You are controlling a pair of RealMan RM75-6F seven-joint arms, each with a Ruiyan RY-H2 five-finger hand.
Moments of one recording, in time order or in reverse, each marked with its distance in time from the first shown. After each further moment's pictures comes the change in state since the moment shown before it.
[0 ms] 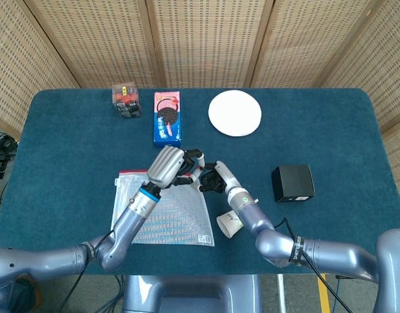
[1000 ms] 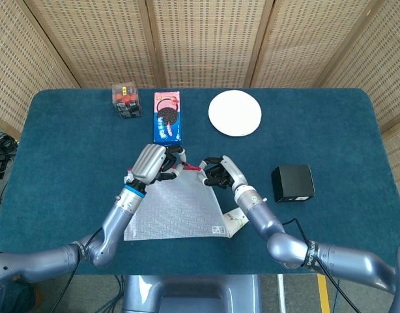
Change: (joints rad) left arm 0.059 0.028 0.031 0.082 -0.016 -0.003 -0.067; right arm -0.116 0.048 0.075 -0.062 -0.137 -0.020 0.092
